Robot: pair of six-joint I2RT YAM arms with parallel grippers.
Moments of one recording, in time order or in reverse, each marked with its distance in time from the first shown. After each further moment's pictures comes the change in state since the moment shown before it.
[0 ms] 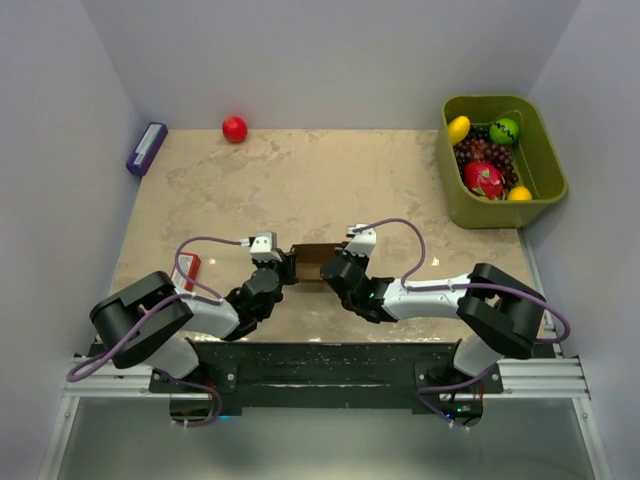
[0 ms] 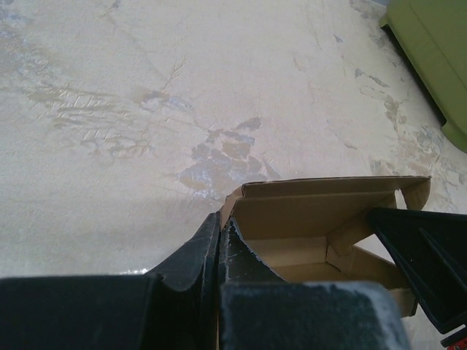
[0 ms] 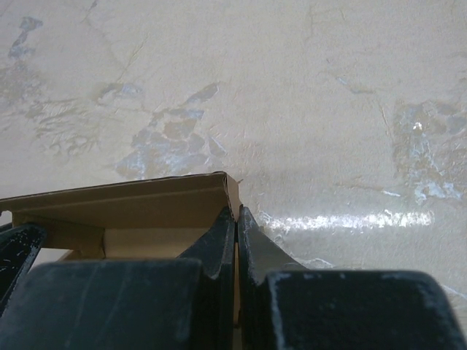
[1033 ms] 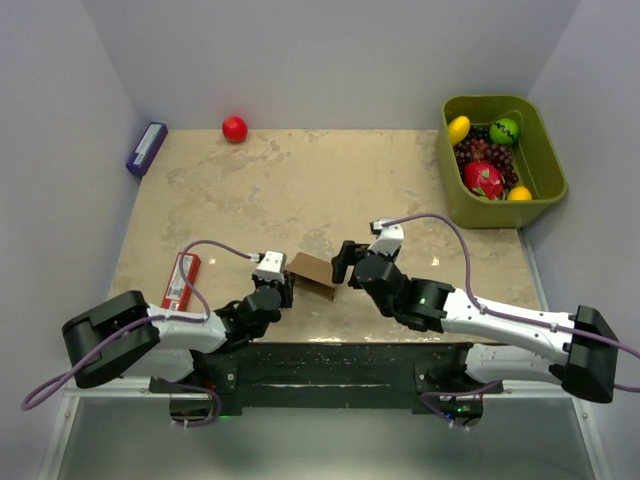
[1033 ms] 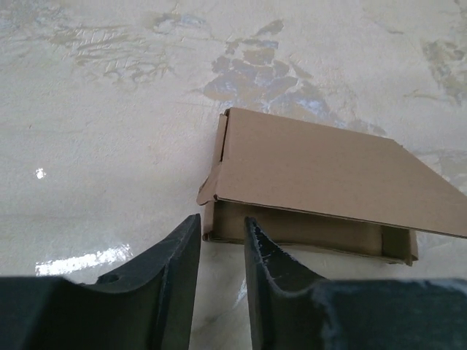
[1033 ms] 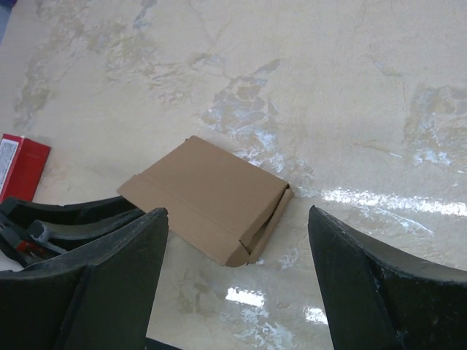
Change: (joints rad) left arm -0.139 -0.180 -0.070 -0.287 -0.090 0.118; right arm 0.052 -0.489 0.019 -0.440 -0.206 0.045
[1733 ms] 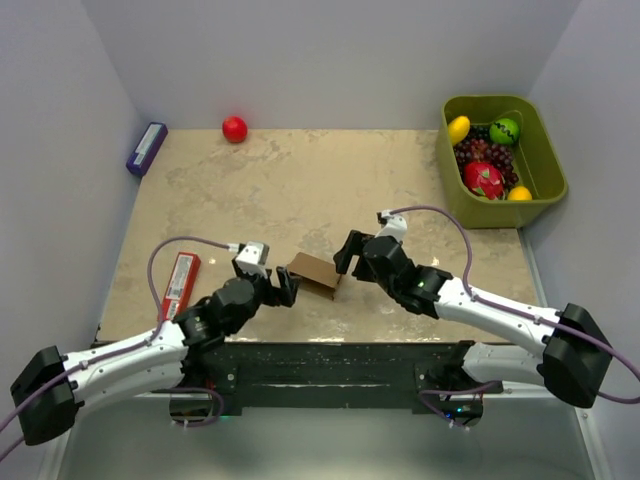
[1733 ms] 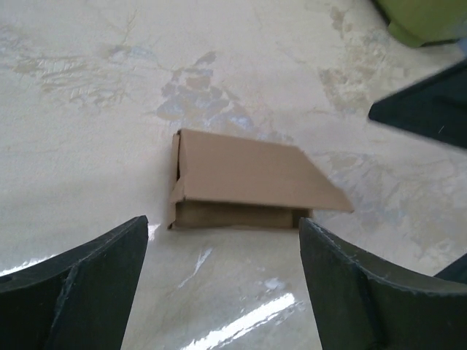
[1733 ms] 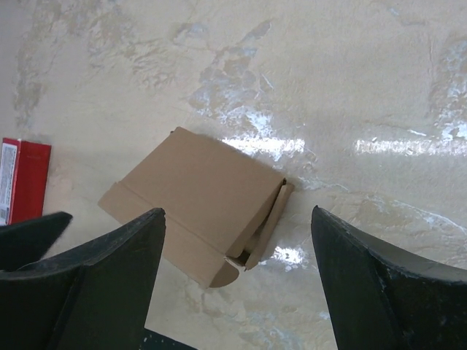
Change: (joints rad) left arm 0.047 -0.548 0.049 -0.512 0.222 -0.062; right arm -0.206 0.066 -0.030 0.052 -0.290 0.076
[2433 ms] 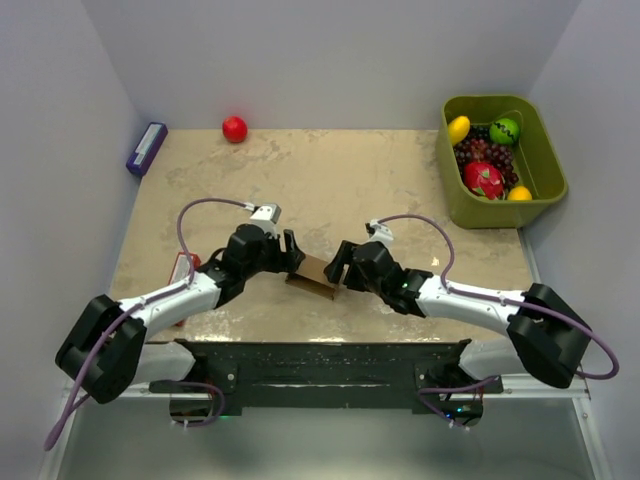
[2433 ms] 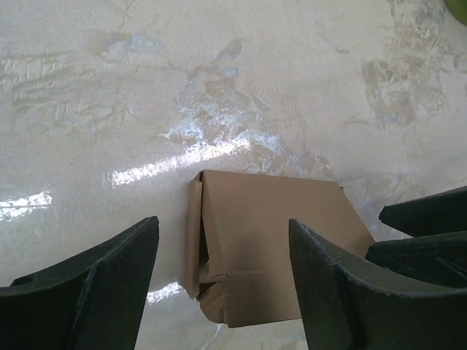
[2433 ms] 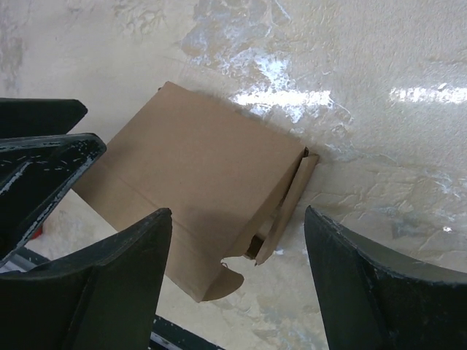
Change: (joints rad) left arm 0.390 0.477 0.283 0.006 0.461 0.032; right arm -0.013 0.158 -0.063 0.151 -0.148 0.103
